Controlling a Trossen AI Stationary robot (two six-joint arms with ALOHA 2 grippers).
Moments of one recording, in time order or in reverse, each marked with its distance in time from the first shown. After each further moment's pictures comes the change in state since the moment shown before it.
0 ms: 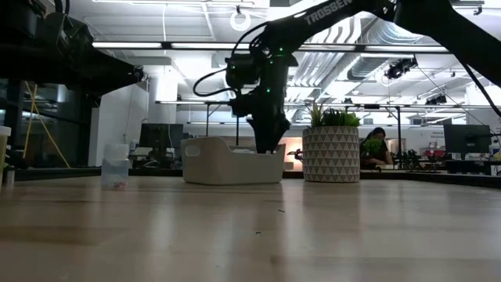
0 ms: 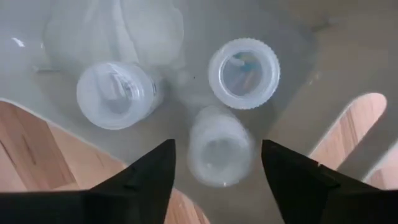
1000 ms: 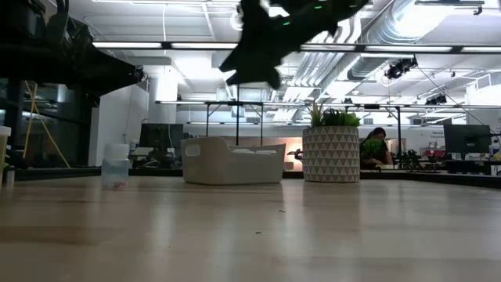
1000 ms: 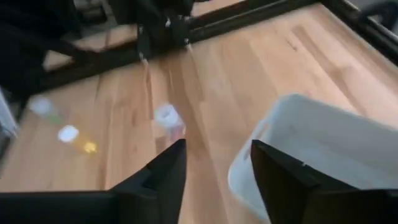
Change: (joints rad) left arm 0.000 0.000 0.000 0.007 -0.036 0.000; right arm 0.195 -0.552 -0.684 1.022 -0.091 0.298
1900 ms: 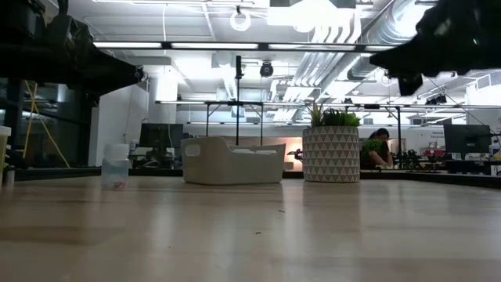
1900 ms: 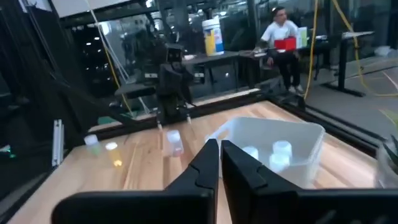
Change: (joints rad) left arm 0.000 0.000 0.000 0.006 -0.033 0.000; right arm 0.069 -1.343 -1.182 0.380 0.181 -0.061
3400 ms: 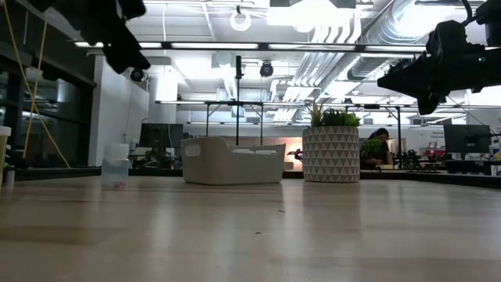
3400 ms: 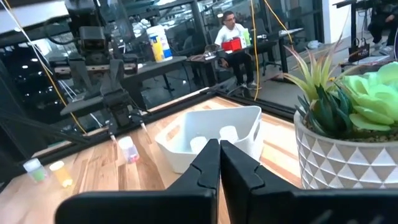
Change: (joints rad) left arm 0.000 0.770 0.684 -0.583 0.369 0.106; right arm -0.001 -0.236 -0.072 -0.194 0.224 0.089
